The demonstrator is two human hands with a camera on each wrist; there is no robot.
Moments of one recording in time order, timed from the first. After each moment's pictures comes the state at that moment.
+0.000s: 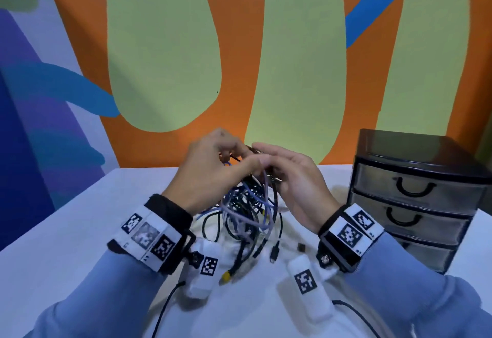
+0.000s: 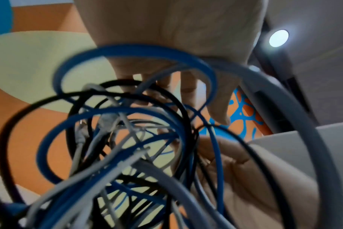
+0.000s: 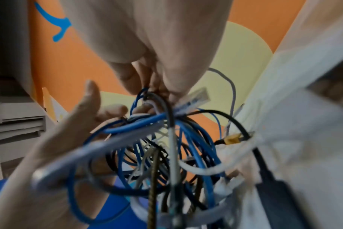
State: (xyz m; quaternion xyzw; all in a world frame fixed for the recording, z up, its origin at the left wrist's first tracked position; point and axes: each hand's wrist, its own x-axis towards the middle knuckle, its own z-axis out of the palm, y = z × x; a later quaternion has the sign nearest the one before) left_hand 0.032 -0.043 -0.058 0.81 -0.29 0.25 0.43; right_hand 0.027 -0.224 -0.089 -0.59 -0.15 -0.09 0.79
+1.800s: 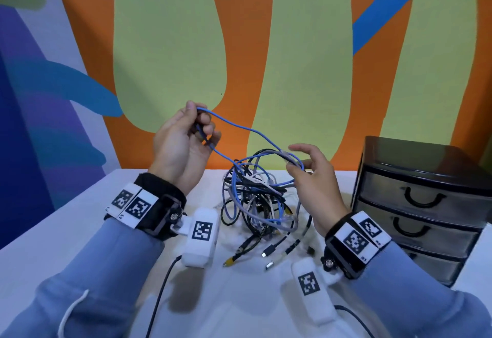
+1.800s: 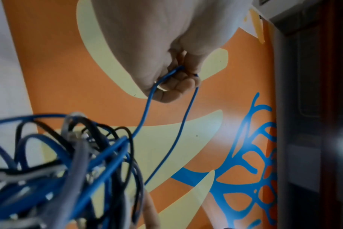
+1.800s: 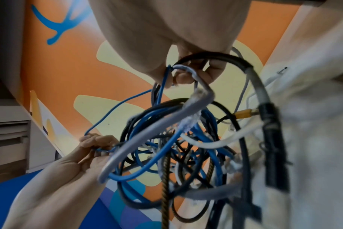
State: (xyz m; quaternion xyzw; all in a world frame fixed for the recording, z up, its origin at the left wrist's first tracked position) left_hand 0.077 -0.024 -0.035 0.40 -0.19 0.09 0.89; right_hand 0.042 -0.244 -0.098 -0.74 -0.04 -0.26 0.62
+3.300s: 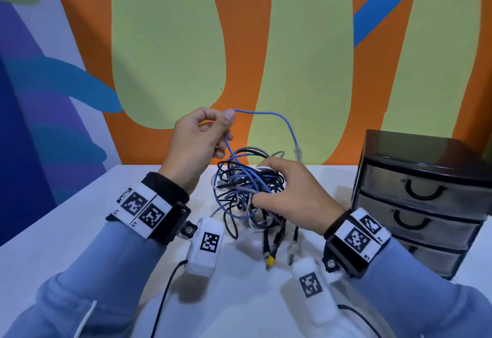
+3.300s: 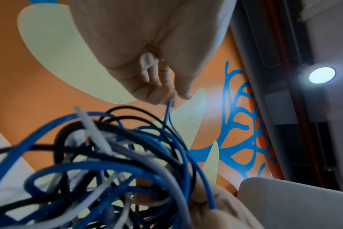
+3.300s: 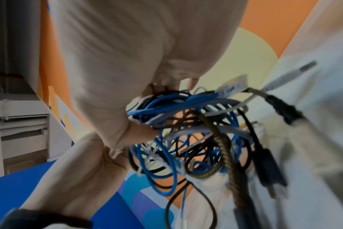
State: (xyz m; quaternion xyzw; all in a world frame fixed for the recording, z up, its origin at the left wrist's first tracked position) left_hand 0.069 -0.035 -0.044 0.67 -0.18 0.19 0.69; right_hand 0.012 -0.223 -0.089 -0.84 -0.20 -0.15 0.48
